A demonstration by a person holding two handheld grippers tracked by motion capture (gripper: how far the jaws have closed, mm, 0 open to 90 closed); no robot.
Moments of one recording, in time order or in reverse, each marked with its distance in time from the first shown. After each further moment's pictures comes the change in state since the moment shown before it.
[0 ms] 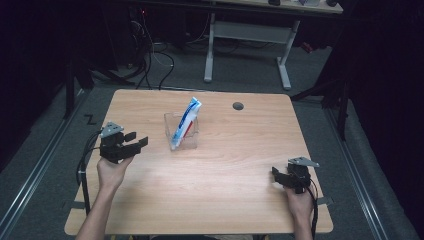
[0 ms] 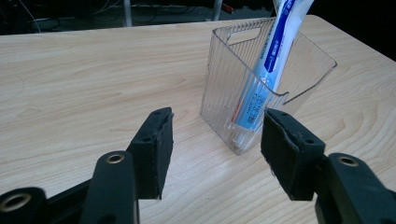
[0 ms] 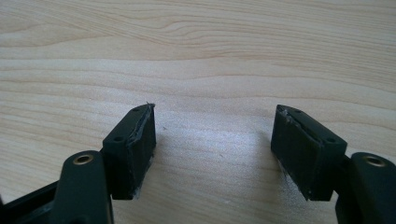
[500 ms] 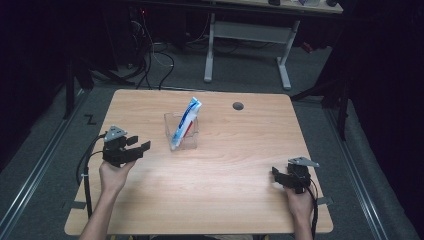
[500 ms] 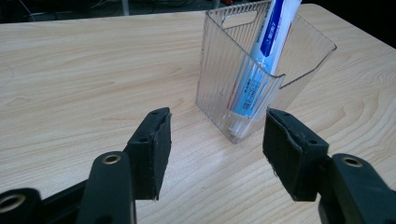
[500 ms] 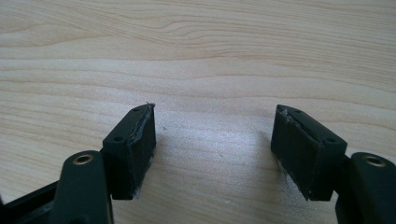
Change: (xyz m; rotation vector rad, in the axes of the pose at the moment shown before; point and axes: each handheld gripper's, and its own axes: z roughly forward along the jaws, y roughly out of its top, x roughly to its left) left arm -0.006 -0.010 0.005 0.026 0.002 0.010; right arm 0.000 0.000 0.000 0.000 0.000 0.000
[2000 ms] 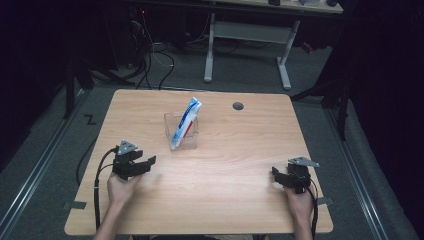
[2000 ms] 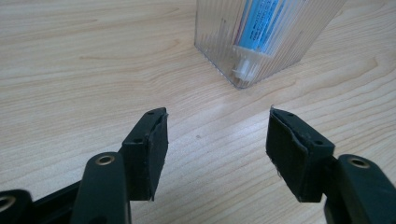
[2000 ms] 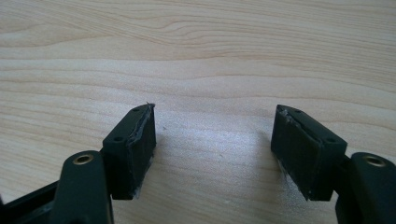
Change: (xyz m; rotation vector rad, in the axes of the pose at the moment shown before) left arm -0.012 -0.045 0.024 0.101 0.045 0.000; right arm 0.000 0.000 0.000 0.000 0.000 0.000
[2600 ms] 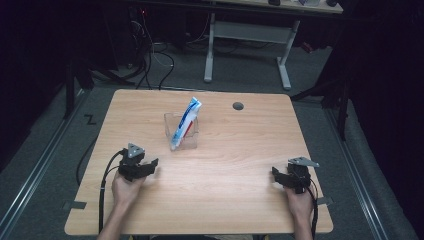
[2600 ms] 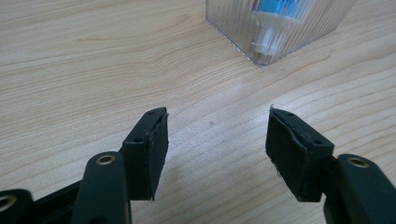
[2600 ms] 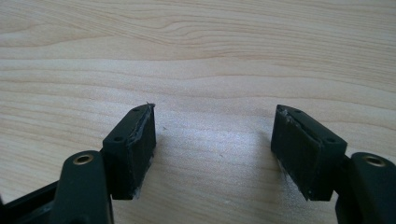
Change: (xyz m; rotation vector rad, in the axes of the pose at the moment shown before) left arm -0.006 -0.010 0.022 0.052 0.081 0.066; right arm 0.000 0.000 0.000 0.000 0.000 0.000
